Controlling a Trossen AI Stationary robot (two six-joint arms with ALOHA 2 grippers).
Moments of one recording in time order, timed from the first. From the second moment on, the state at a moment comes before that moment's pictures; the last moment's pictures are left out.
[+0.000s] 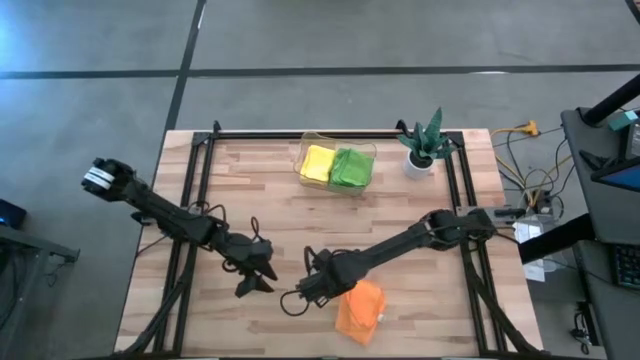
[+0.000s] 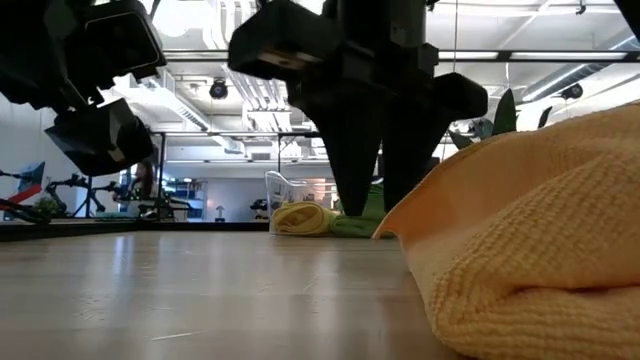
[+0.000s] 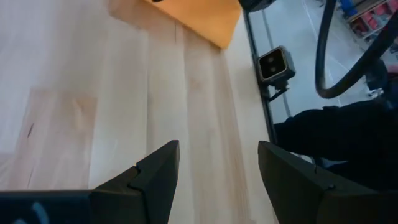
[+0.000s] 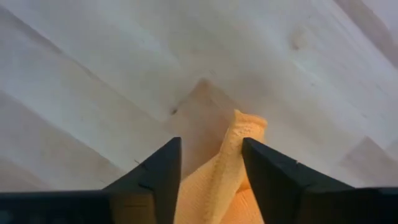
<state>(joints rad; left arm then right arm) -0.41 1.23 0.45 0.23 0.20 -0.69 0.39 2.35 2.05 -1.23 0.07 1.25</state>
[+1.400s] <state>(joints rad) -0.41 1.23 0.41 0.28 0.20 -0.67 0.50 2.26 2.05 -1.39 0.05 1.52</state>
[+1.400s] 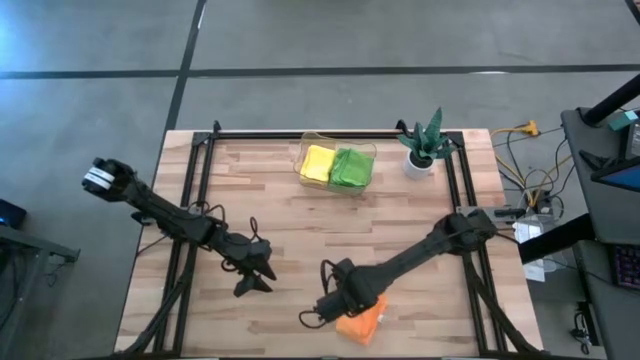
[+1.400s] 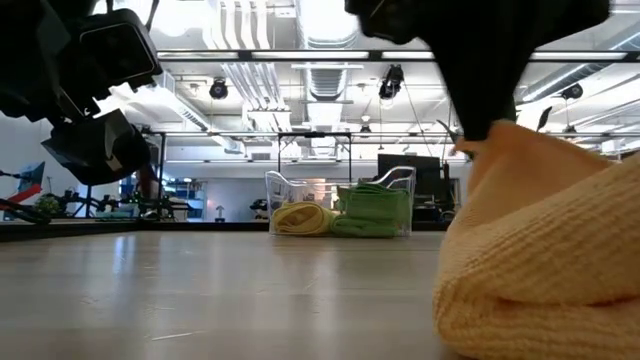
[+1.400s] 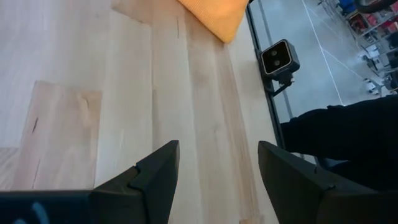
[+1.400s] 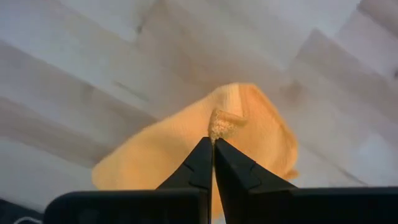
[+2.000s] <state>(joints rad) -0.41 1.24 0.41 0.31 0.20 -0.67 0.59 2.26 1.94 -1.43 0.05 1.71</state>
